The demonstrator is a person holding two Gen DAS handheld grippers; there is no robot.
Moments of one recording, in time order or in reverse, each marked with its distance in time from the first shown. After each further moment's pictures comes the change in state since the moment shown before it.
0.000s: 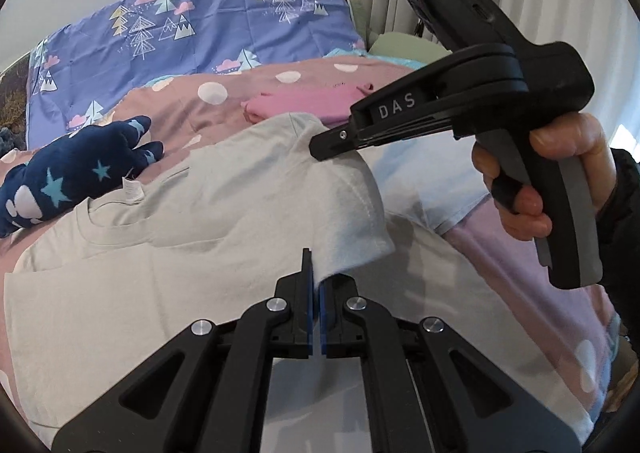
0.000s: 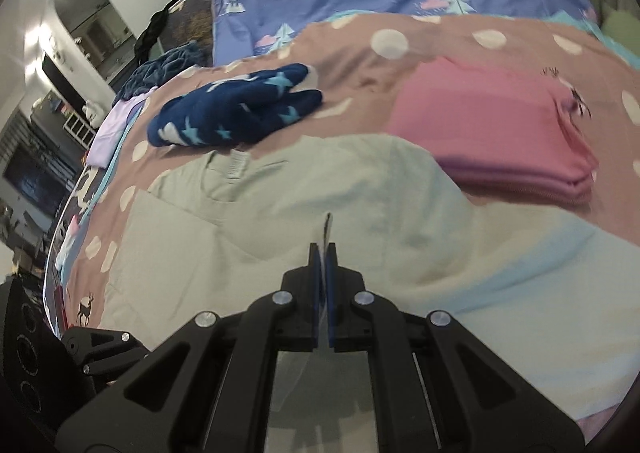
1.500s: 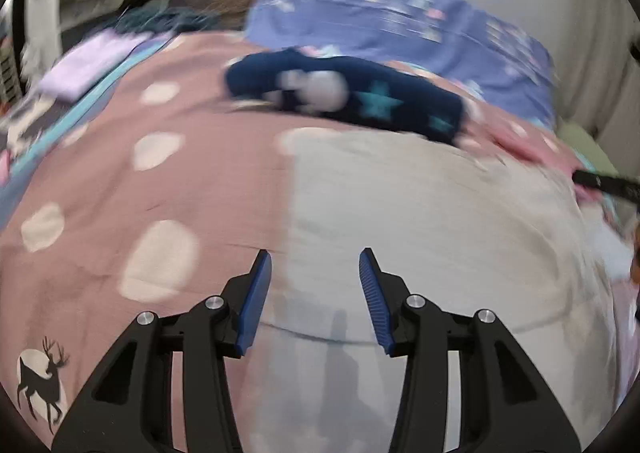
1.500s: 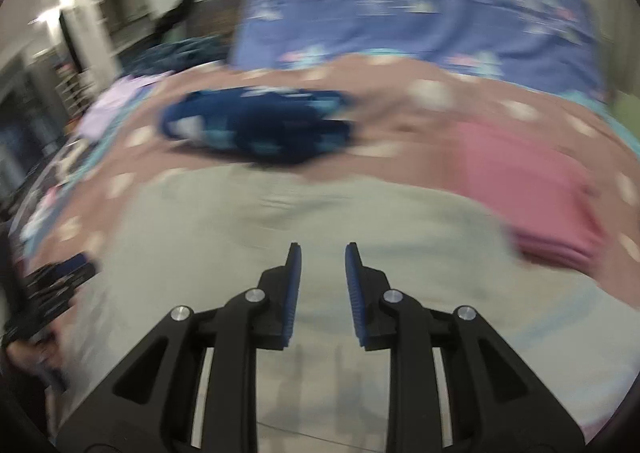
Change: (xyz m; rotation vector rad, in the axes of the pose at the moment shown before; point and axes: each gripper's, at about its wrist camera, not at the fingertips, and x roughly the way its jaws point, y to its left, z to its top) left arm -0.127 0.238 -0.122 -0.569 -0.027 0.418; right arm 0.022 0.120 0.005 -0.238 -0.074 -0.058
